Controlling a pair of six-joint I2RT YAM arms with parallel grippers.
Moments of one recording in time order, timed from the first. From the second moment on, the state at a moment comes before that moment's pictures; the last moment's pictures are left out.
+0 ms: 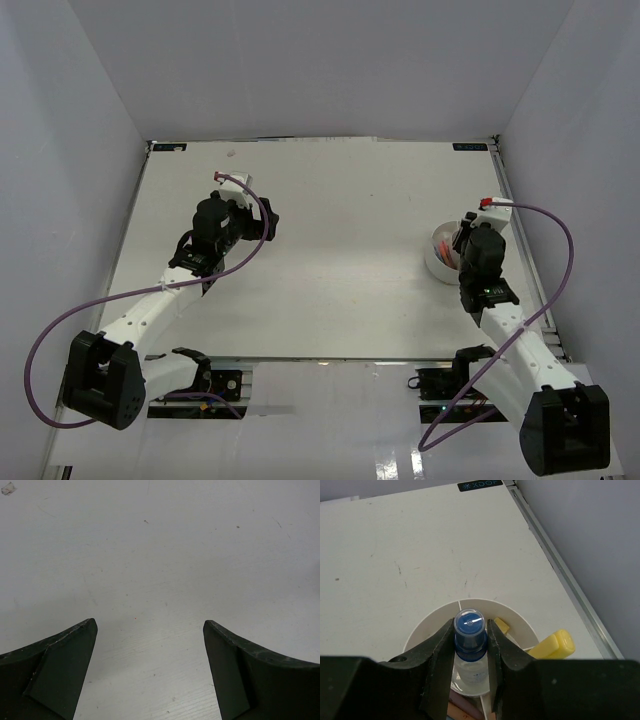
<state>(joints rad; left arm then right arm) -0.36 1.14 0.72 0.13 0.03 -0.15 0.16 0.86 0.44 0.22 0.42 0.09</state>
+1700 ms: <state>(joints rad) -0.36 0.44 1.04 -0.54 -0.27 -0.27 0.19 0.09 0.96 -0.59 0.25 -0.03</state>
